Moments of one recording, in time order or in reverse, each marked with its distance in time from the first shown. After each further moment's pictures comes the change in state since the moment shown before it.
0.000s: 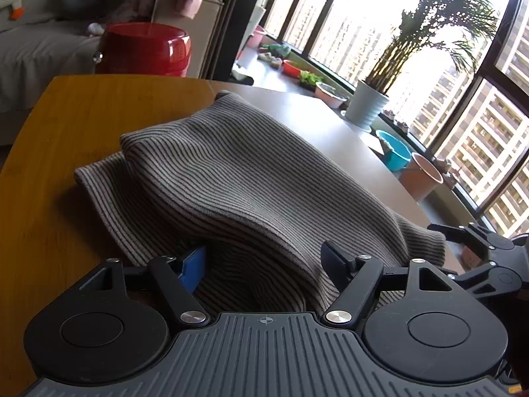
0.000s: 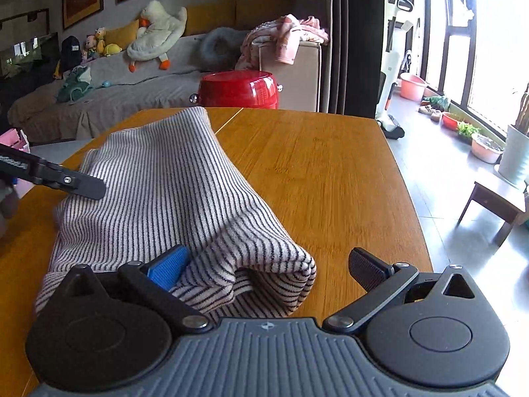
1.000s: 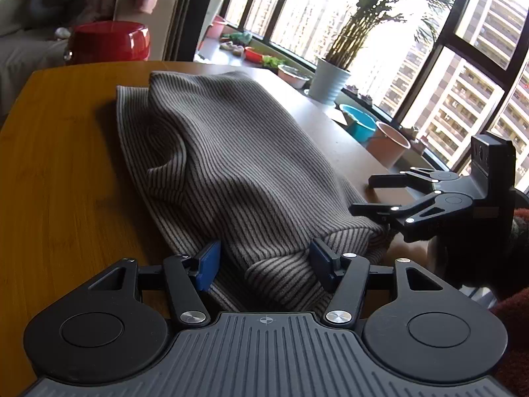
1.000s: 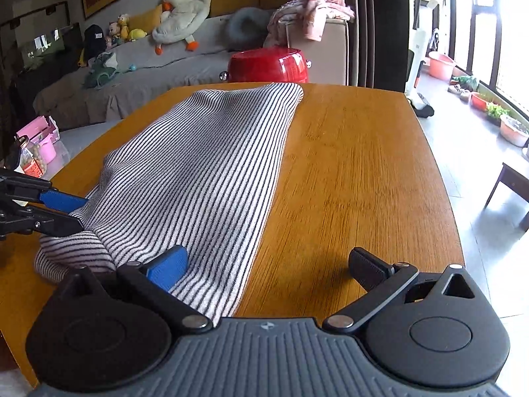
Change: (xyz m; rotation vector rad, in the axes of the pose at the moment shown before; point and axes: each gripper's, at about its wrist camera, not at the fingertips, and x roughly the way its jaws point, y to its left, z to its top) left arm -0.050 -0.038 -0.067 0.101 0.045 -0.091; right arm -0.006 0.000 -0.009 -0.003 0.084 0.097
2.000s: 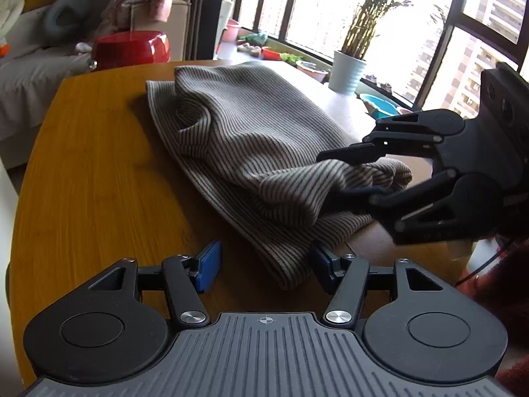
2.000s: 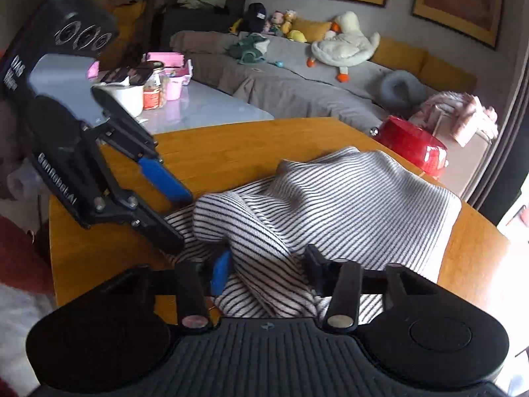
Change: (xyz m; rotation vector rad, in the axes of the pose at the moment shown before) left arm -0.032 -0.011 -0.040 0.070 -0.002 0.120; right arm -0.014 0.111 0.001 -0.511 -0.108 0.270
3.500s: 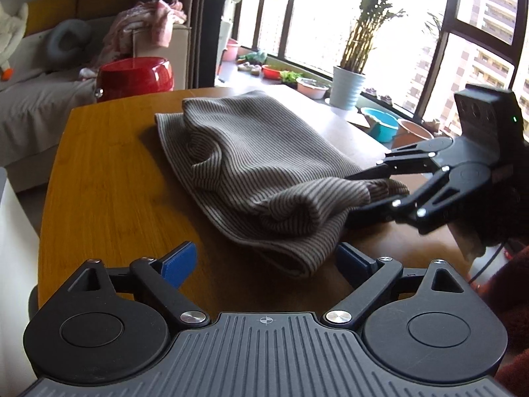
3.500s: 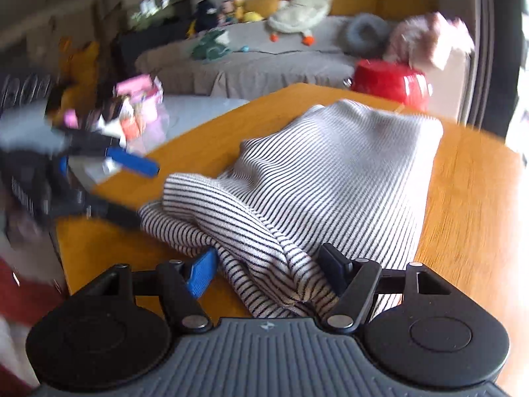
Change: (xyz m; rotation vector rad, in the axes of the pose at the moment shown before) left arm -0.023 -0.002 0.012 0.060 -0.064 0.029; right arm -0.017 -0.055 -0.019 0.327 0.074 0.092
